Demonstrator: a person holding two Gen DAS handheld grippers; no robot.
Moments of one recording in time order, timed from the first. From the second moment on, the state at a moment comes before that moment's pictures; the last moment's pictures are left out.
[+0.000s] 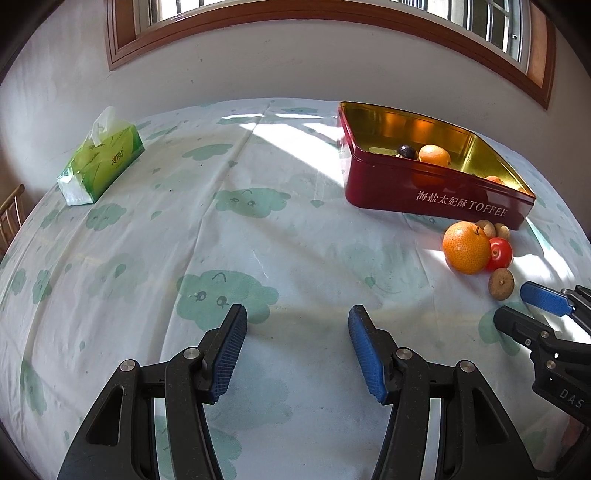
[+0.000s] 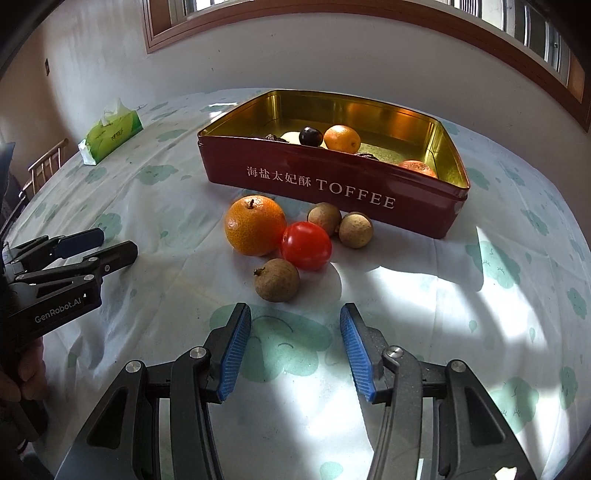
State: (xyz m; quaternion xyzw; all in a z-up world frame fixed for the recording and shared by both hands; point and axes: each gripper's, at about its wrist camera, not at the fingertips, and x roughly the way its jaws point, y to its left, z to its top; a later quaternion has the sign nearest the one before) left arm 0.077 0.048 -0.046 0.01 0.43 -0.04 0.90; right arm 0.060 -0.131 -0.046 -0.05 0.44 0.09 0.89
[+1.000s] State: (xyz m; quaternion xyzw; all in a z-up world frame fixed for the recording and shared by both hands) left arm 0.072 -0.009 -0.045 0.04 0.43 -0.10 0.90; right arm 0.060 -0.182 -0.045 -0.02 0.43 0.03 0.90
